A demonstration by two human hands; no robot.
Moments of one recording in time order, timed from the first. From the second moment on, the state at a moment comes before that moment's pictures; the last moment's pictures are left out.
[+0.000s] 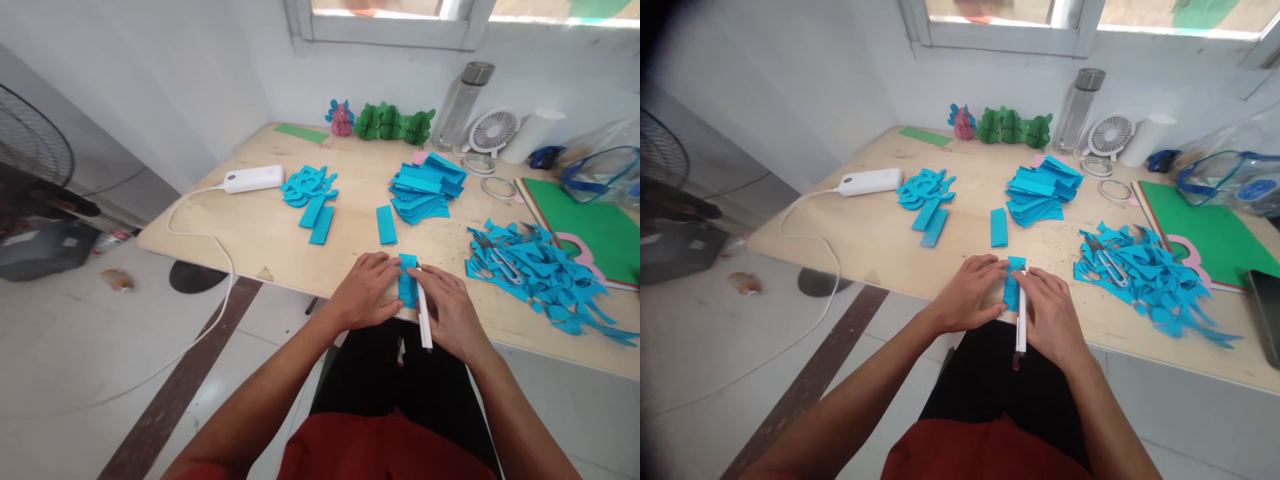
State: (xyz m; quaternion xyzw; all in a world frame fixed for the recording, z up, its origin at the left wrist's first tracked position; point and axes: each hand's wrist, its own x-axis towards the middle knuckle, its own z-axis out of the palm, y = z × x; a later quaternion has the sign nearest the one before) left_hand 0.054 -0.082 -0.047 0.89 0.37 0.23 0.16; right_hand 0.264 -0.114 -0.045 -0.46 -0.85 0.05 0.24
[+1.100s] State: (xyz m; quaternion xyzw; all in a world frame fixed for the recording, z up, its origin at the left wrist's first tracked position) left_hand 0.044 -0.076 -0.051 0.90 0.33 0.23 0.16; right_hand 0.262 -0.114 -0.043 -0.47 -0.85 0.05 0.23
